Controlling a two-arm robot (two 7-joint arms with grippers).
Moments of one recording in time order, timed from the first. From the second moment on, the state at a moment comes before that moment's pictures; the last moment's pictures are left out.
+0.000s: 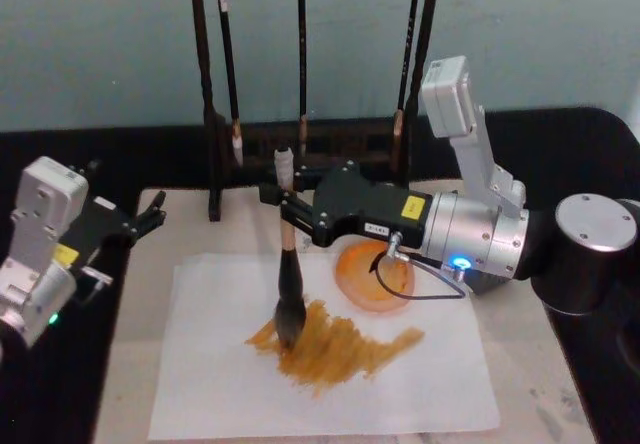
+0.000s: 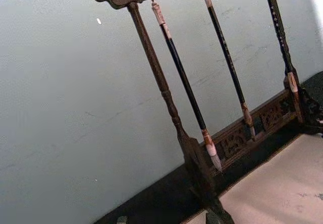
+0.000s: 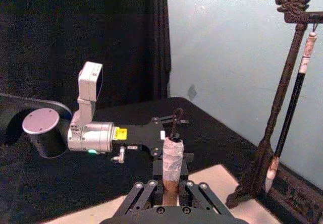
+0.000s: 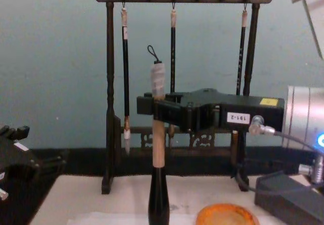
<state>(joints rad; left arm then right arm) -0.20 0.60 0.45 -1.41 -0.25 -0.12 0.03 0.47 0.46 -0.65 -1.49 0.61 0.07 0.65</state>
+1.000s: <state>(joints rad) -0.20 0.60 0.45 -1.41 -0.25 -0.12 0.03 0.49 0.45 -0.63 -1.43 0.60 0.07 0.65</state>
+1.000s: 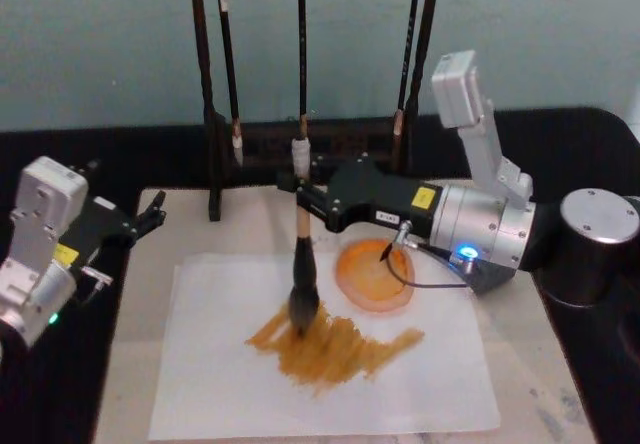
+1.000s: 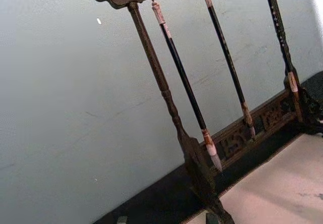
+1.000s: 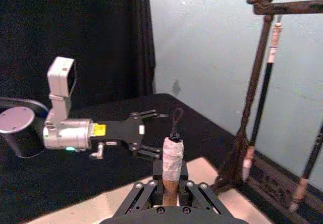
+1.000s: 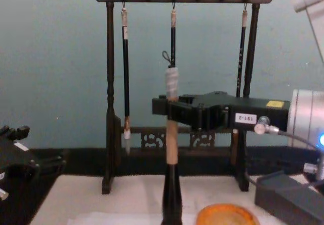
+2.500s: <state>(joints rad) -0.20 0.60 0.45 -1.41 -0.25 -0.12 0.03 0.48 0.44 -0.67 -1.44 0.64 0.07 0.73</state>
